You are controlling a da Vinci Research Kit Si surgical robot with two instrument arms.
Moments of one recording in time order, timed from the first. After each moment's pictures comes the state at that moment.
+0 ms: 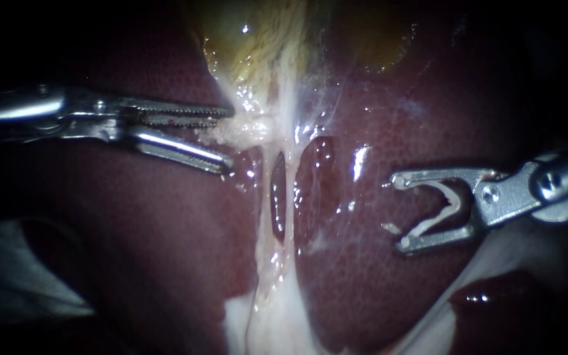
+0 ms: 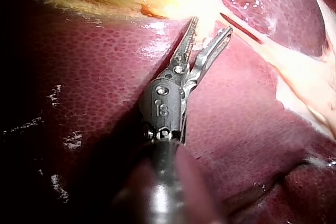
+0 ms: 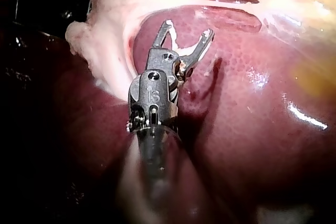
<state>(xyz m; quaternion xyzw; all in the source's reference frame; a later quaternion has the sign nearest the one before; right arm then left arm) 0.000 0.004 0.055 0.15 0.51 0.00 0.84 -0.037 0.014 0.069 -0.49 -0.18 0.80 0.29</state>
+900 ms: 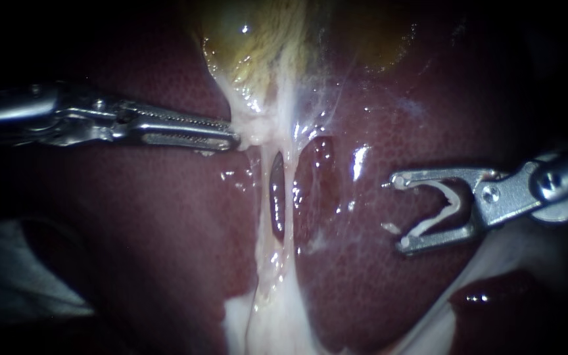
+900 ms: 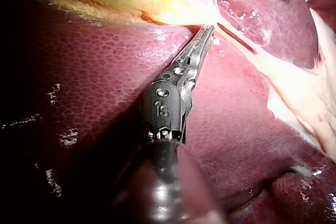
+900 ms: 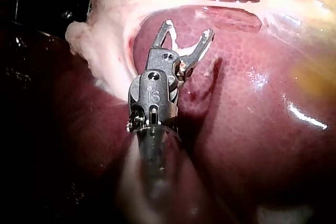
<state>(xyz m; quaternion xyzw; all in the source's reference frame) 0.000 0.004 0.055 0.15 0.51 0.00 0.84 -0.037 0.014 0.064 -0.47 -0.22 0.80 0.31</state>
